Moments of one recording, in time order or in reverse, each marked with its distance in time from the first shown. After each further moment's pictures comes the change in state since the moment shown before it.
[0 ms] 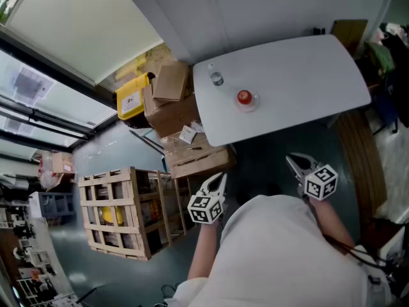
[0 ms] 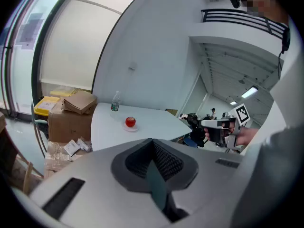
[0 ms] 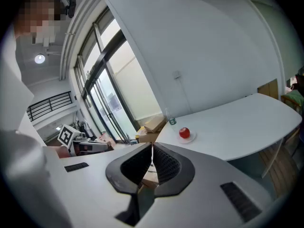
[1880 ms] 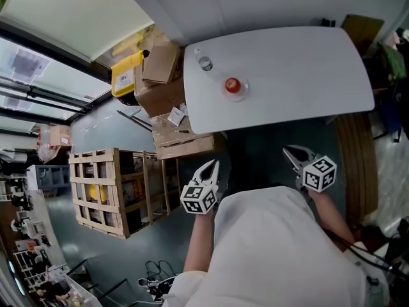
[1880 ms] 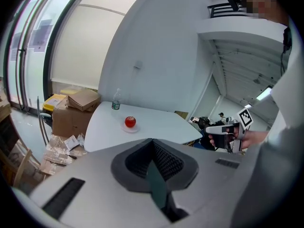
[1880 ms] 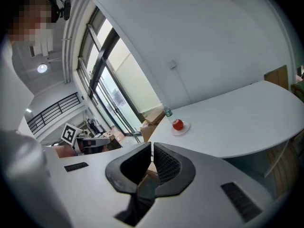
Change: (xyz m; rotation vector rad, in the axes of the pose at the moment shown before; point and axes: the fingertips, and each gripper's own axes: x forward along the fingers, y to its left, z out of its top) left arm 0.064 -0.047 0.003 -0.066 -0.033 0.143; right arm -0.017 -0.093 -0.001 0.045 0.111 0.119
